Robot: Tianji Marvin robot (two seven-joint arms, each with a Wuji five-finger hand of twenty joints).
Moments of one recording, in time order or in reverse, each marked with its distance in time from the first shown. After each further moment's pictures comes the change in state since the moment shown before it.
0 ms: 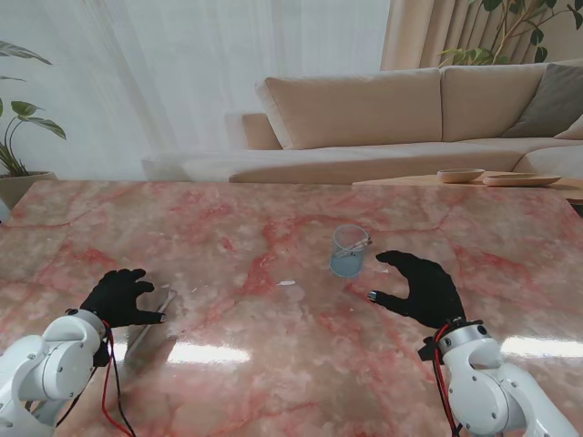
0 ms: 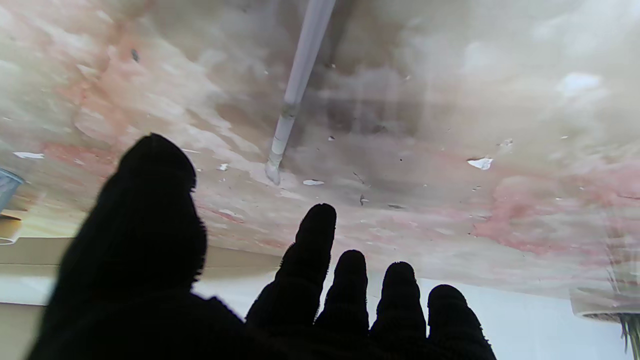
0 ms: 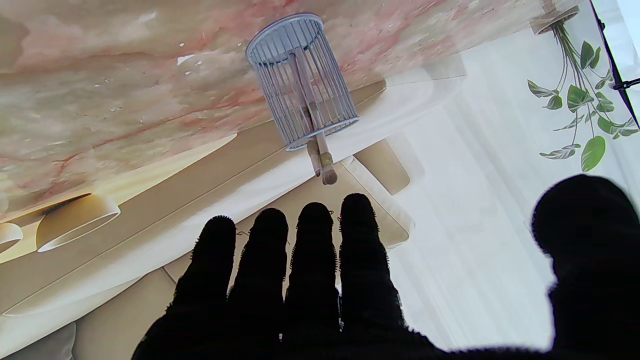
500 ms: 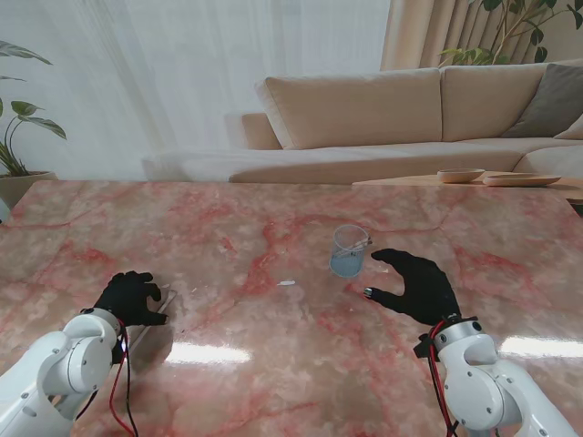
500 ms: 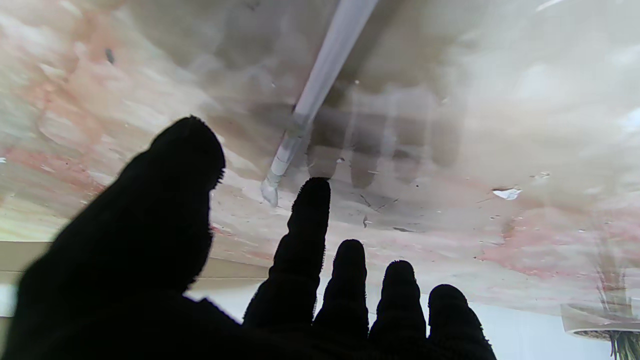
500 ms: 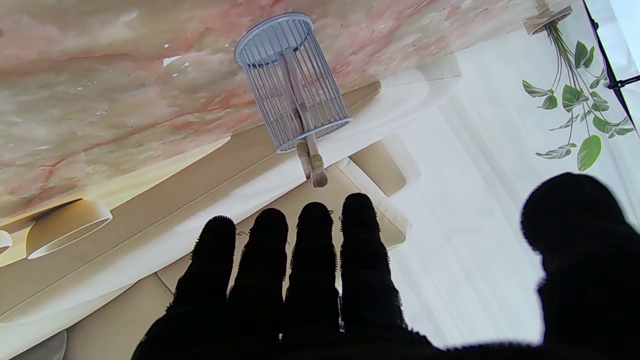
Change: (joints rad) left arm -0.072 -0.008 0.097 0.077 -0.021 0.089 0.037; right arm 0.019 0.001 -0.020 -0.003 0.011 0.015 0.014; left_hand -0.019 -0.160 0.360 -0.027 0.035 -0.069 0.266 0.170 0.038 -0.010 0.065 0.008 0.000 0.000 0.000 0.061 0.000 0.004 0.000 0.011; right_hand 0.037 0.021 -0.021 0.010 0.001 -0.010 0.000 0.005 0.000 0.000 0.000 0.012 0.000 0.000 0.000 0.000 -0.001 0.000 0.000 0.000
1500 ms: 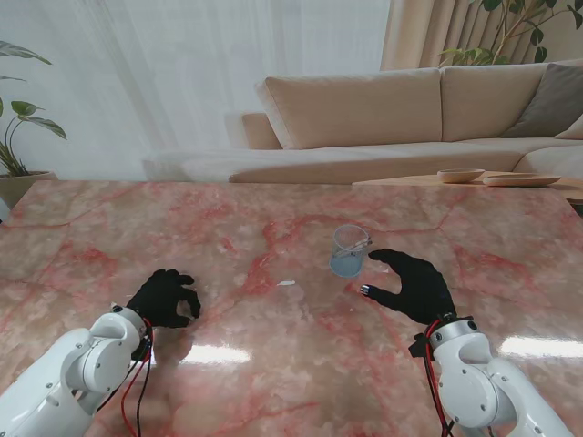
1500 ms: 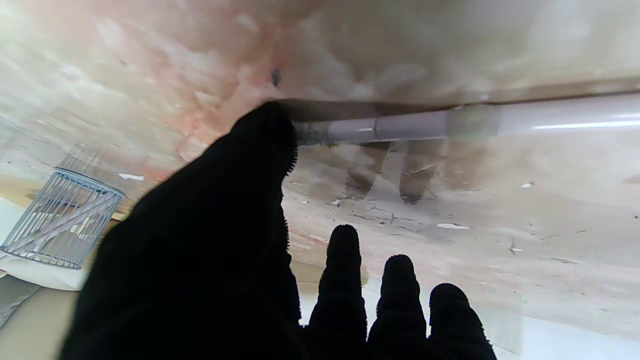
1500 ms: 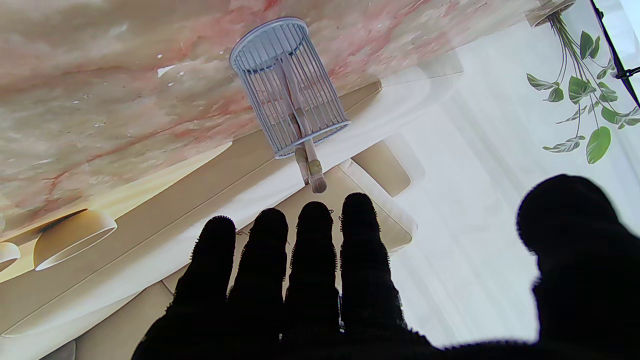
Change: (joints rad) left arm -0.078 -0.010 0.111 0.087 -0.053 -0.193 0.068; right arm 0.012 -0.002 -0.025 0.002 0.031 0.035 0.000; left_hand 0.278 -0.093 0.074 -0.095 0.234 -0.418 0.299 -0.008 0.099 -0.051 0.024 0.004 0.001 0.000 0.074 0.020 0.000 0.010 0.000 0.038; right_hand 0.014 0.020 -0.020 0.000 0.000 0.000 0.000 0.010 0.003 0.000 0.000 0.012 0.000 0.000 0.000 0.000 0.000 0.001 0.000 0.000
